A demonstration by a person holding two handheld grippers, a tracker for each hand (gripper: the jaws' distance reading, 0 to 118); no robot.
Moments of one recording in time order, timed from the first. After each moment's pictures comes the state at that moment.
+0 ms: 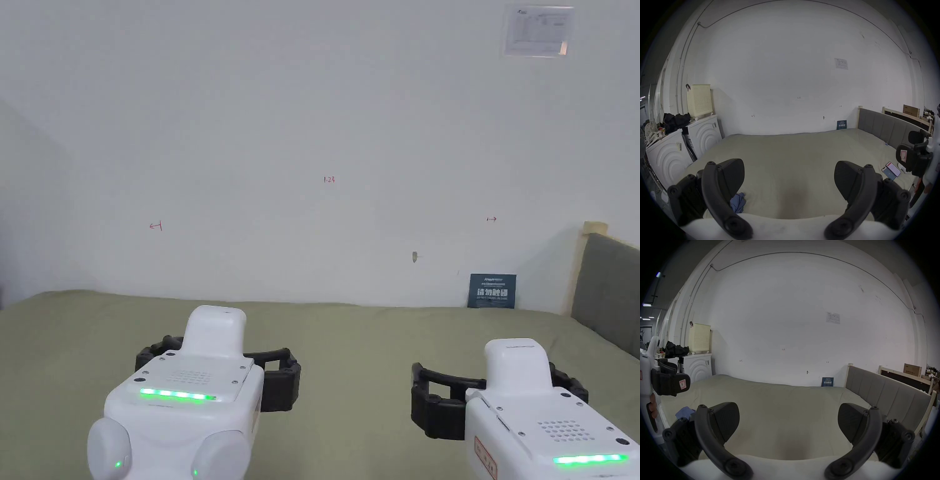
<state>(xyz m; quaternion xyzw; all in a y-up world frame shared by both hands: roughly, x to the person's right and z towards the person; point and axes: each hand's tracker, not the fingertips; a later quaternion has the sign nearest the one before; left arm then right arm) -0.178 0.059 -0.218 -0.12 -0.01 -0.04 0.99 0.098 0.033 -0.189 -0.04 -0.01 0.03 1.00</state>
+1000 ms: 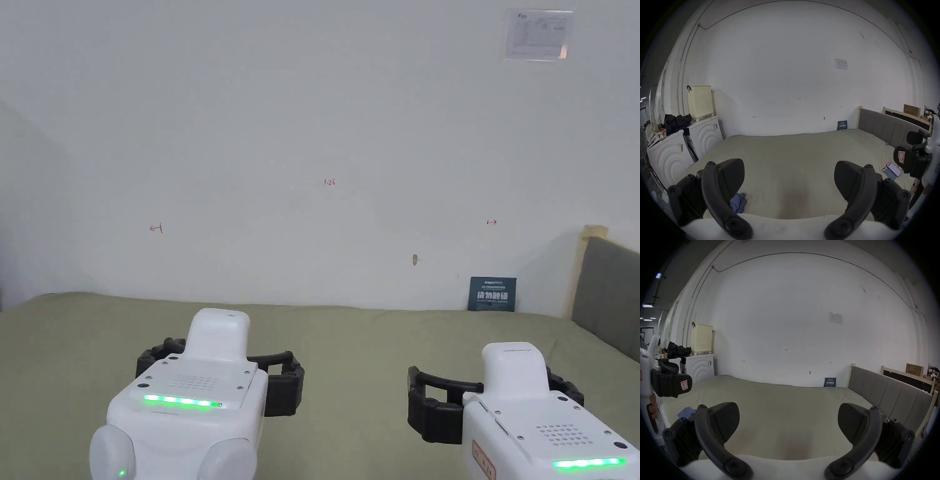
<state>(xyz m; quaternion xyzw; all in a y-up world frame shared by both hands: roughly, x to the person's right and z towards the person) -0.175 0.061 -0.212 -0.12 -0.01 -0.04 0.99 0.095 0.033 -0.190 -0.05 0.00 0.02 1.00</state>
